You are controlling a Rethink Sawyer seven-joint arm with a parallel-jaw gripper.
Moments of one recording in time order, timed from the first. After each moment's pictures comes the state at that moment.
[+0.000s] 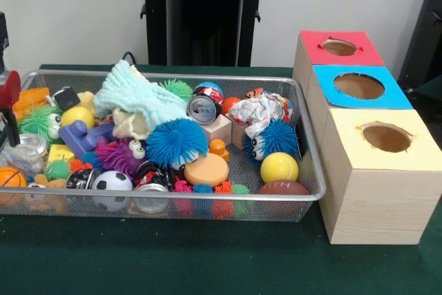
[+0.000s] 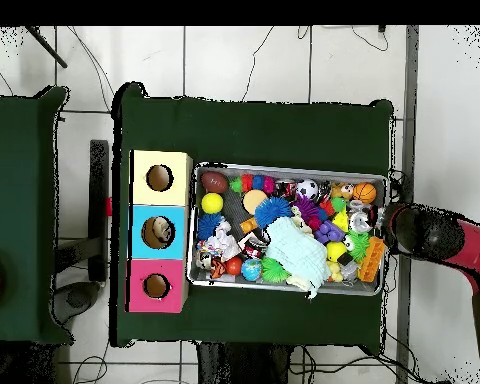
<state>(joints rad) -1.05 -0.45 0.52 1.40 -0.63 0.68 1.46</state>
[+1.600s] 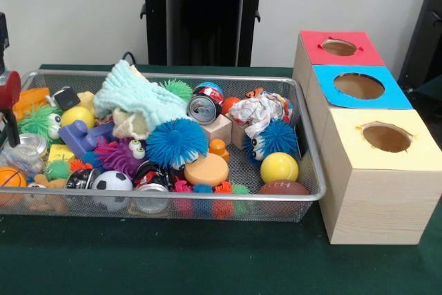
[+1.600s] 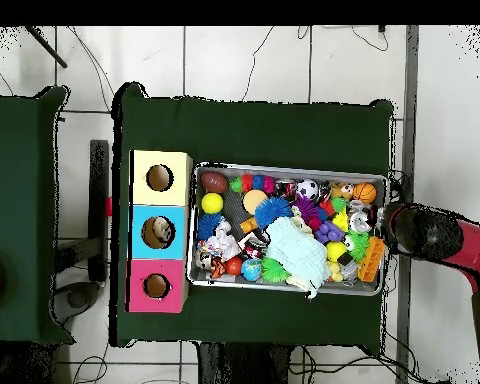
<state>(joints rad) -1.05 -0.46 0.52 1.40 -0.64 0.68 1.46</state>
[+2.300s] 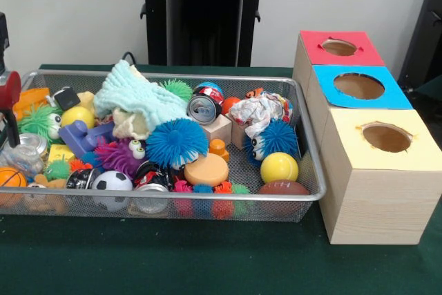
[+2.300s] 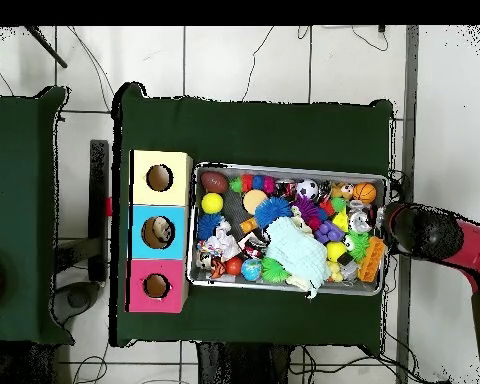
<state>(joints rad) -1.05 -0.46 0.52 1.40 -0.64 0.68 1.46</state>
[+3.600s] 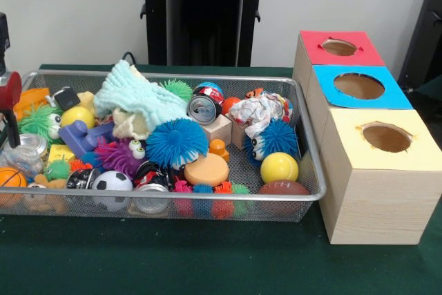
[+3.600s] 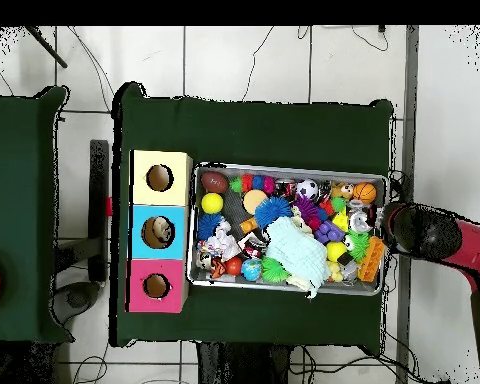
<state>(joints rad) -1.04 -0.46 0.51 1.40 -0.64 0.67 1.46</state>
